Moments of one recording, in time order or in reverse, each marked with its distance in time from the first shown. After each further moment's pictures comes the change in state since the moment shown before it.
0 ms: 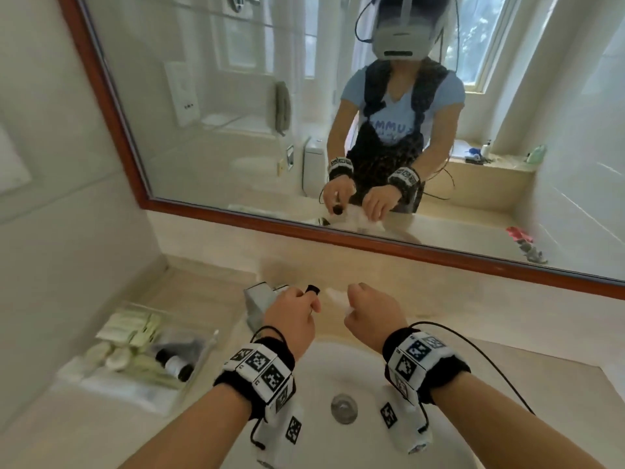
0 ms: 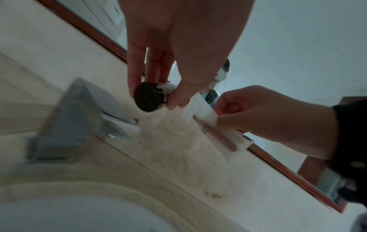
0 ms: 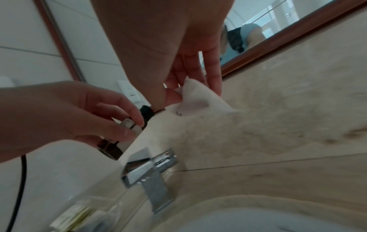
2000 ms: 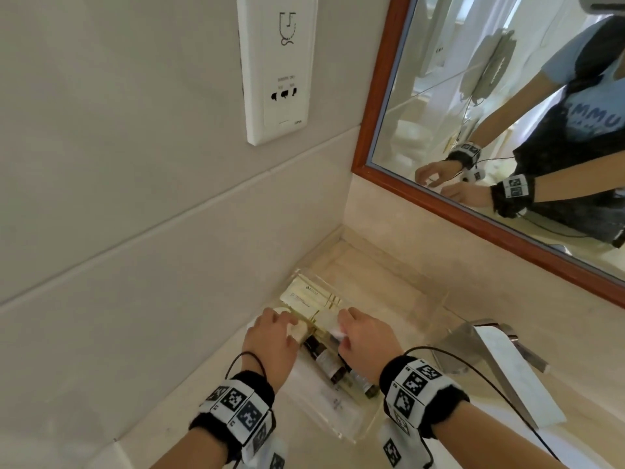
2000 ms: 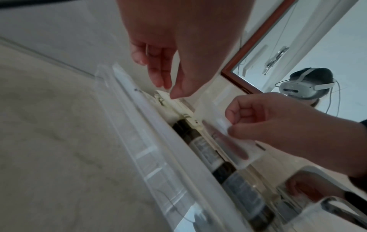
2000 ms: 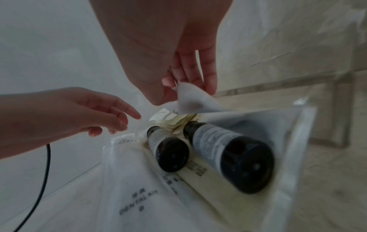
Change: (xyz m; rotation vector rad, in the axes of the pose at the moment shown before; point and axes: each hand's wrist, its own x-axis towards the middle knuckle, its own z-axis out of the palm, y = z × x) left_hand -0.088 -0.333 -0.060 -0.045 0.100 -0.584; right_hand 0.120 -0.293 0.153 -0.024 -0.295 -0.508
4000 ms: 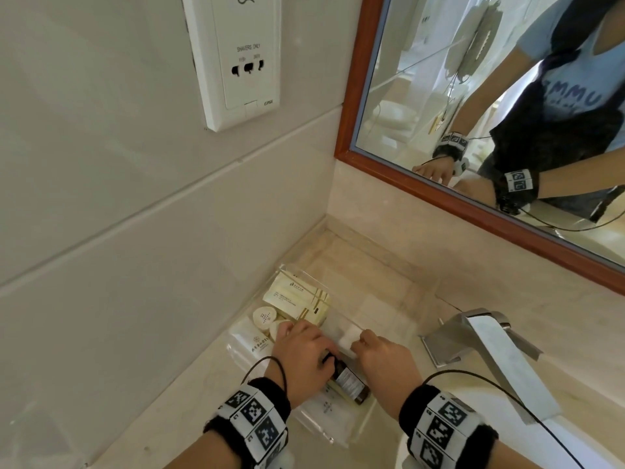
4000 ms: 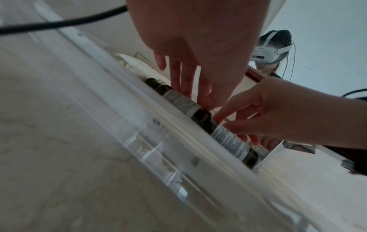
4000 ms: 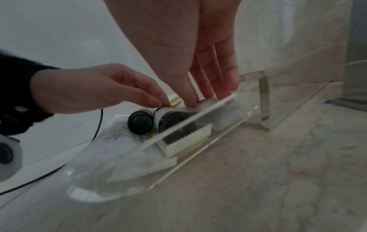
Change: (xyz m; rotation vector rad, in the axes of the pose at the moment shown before) left_hand 0.005 0.033 0.038 0.078 -0.095 0.428; right_hand -0.024 0.026 0.026 -0.258 -0.192 0.153
